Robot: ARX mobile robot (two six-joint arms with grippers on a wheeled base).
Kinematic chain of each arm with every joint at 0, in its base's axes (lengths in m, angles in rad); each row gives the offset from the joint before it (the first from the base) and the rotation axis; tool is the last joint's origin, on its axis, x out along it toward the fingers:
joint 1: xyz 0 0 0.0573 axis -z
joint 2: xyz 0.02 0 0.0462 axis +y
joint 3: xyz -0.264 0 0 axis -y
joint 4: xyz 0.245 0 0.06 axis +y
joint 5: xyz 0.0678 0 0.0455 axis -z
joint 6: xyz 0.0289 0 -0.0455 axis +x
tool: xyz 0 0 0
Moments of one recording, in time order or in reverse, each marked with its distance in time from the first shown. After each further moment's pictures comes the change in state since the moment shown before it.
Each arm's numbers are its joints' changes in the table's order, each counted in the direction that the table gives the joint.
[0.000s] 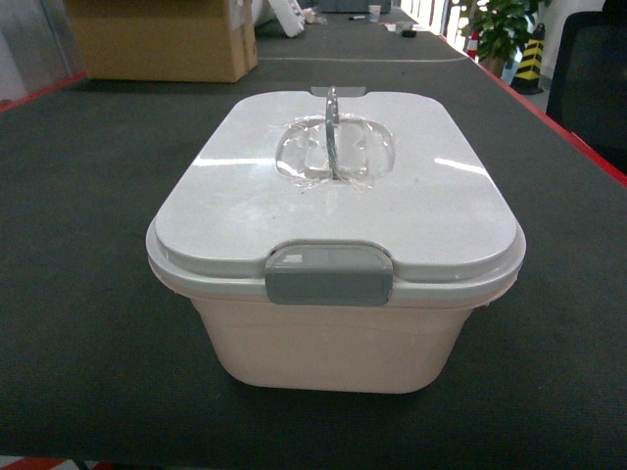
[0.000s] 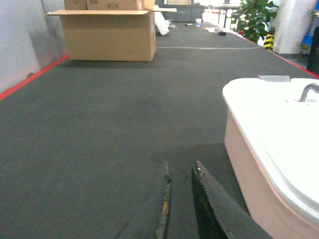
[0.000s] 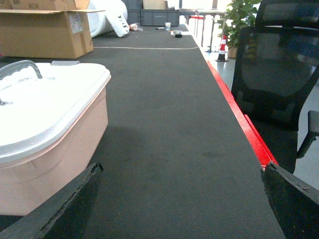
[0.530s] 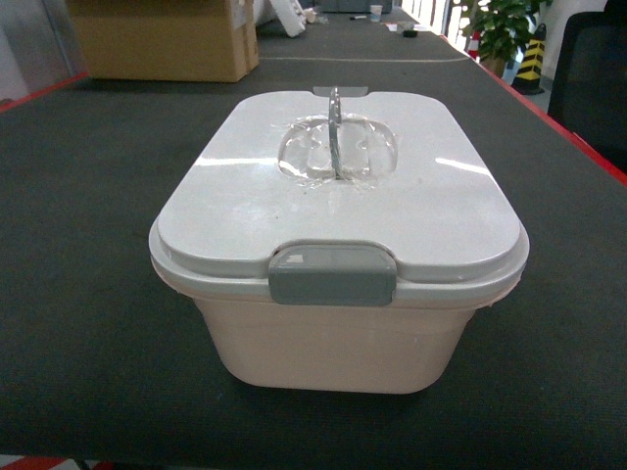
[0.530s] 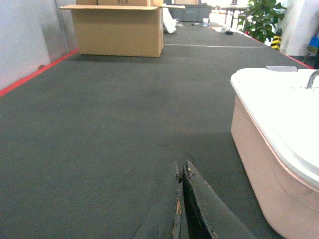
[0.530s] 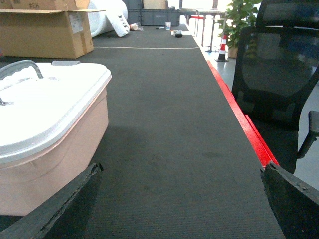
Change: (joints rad) left arm -0.022 -0.224 -0.111 0.113 0.011 -0.006; right arm 0.000 0.000 0.000 0.000 0.000 0.000
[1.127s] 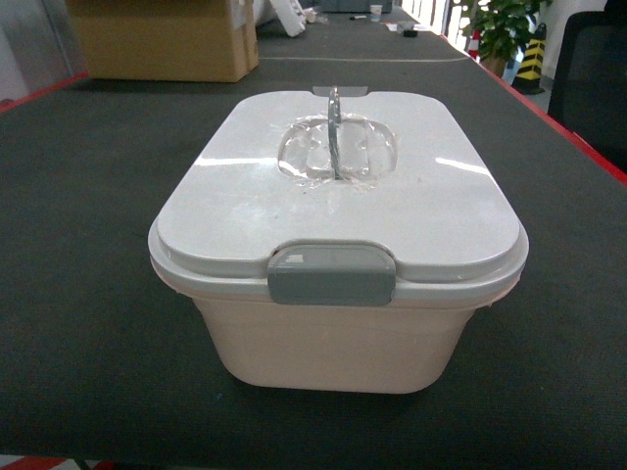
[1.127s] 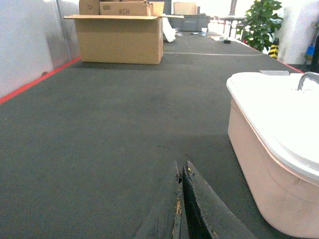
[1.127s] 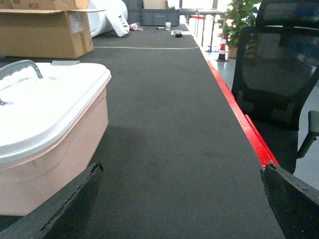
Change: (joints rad) left arm 0.000 -0.257 -0.050 0.187 0.000 0.000; right arm 0.000 0.000 0.000 0.000 0.000 0.000
